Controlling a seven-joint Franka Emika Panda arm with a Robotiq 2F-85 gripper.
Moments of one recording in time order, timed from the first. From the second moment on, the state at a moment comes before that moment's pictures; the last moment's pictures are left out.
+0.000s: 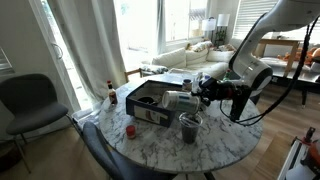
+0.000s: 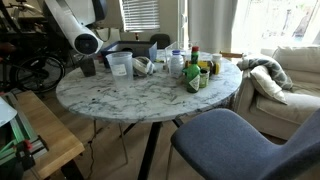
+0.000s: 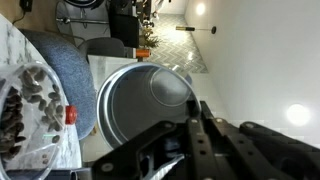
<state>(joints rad) -0.18 0.09 -0.20 -2.74 1.52 1.41 -1.31</state>
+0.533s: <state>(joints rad) -0.15 -0.17 -0.14 -2.73 1.49 1.70 -1.23</state>
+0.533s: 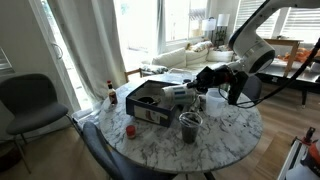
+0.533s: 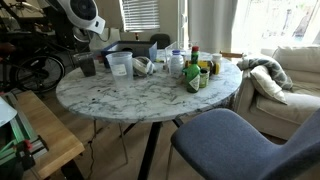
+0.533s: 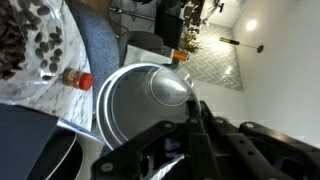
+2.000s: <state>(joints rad) -0.15 -0.58 0.04 -2.72 0.71 2.30 -0.39</state>
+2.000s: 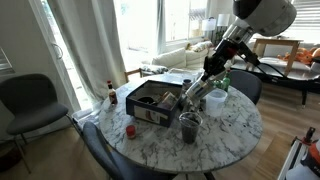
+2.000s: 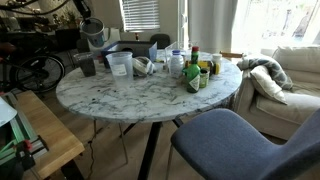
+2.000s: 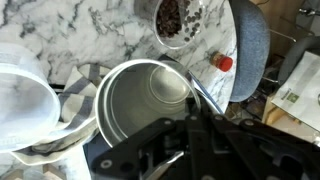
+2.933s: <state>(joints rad) -0.19 -0.46 0.22 -2.75 0.38 2.39 0.05</state>
